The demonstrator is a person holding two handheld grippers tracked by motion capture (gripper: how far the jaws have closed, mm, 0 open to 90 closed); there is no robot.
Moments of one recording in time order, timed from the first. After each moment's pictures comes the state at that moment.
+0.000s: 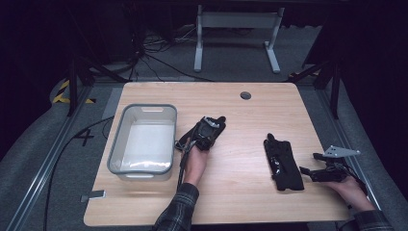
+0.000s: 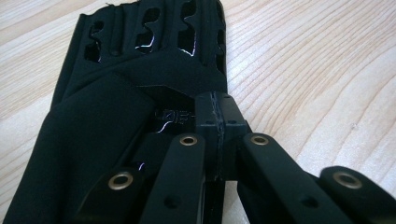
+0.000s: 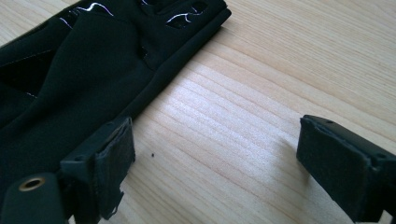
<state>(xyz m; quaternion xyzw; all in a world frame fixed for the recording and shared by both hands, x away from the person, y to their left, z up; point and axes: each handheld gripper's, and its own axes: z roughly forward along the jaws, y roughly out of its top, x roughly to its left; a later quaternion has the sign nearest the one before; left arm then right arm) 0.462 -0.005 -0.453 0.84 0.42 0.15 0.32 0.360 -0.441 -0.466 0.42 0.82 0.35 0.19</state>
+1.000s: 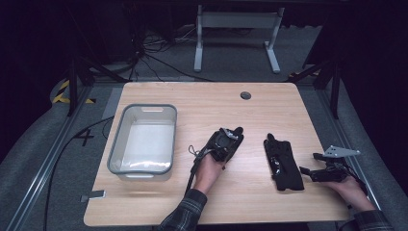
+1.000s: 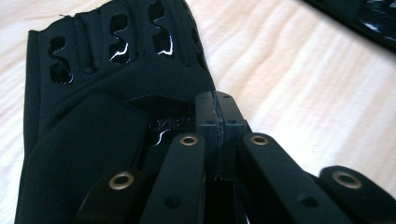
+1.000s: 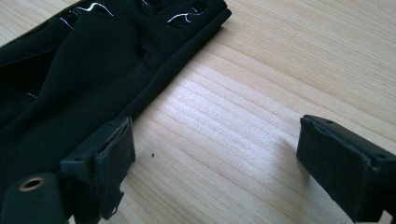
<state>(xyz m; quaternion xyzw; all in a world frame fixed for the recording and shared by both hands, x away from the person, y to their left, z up) 0.425 -0.055 -0.452 0.88 0.34 0.06 0.34 0.360 -0.441 -0.466 0.41 0.82 0.35 0.19</state>
